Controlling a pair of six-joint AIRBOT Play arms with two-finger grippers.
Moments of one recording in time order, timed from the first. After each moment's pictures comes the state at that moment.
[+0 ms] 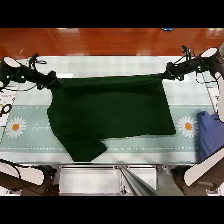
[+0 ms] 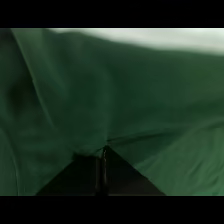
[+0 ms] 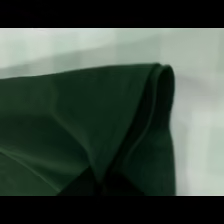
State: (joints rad) left arm 0.22 -1.74 1.40 0.97 -1.19 -1.33; right arm -0.22 -1.97 1.79 -0.93 1.32 1.39
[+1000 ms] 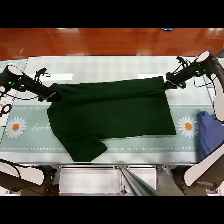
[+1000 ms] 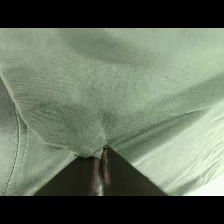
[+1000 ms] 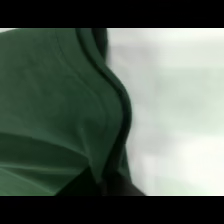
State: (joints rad) left arm 0.25 -1.74 1.32 1.00 -1.36 -1.27; right arm -0.21 -2.01 1.79 -1.11 1.43 1.44
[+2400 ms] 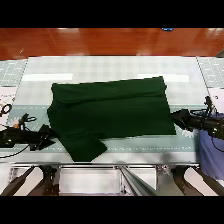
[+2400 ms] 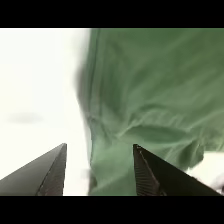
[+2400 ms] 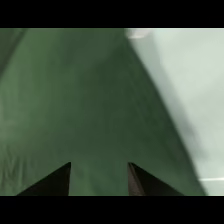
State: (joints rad) left arm 0.54 -0.99 0.37 1.00 -1.28 -1.39; right arm -0.56 -1.04 0.44 -0.62 1.07 1.05
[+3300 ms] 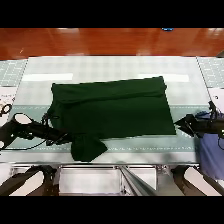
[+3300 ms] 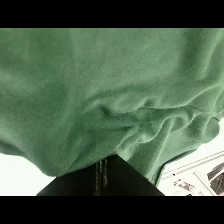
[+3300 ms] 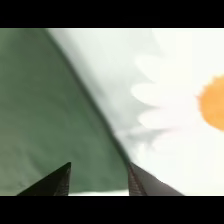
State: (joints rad) left arm 0.15 -1.12 0.39 0.96 -1.16 -1.43; right arm -0.63 -1.08 0.52 -0.97 1.17 1.26
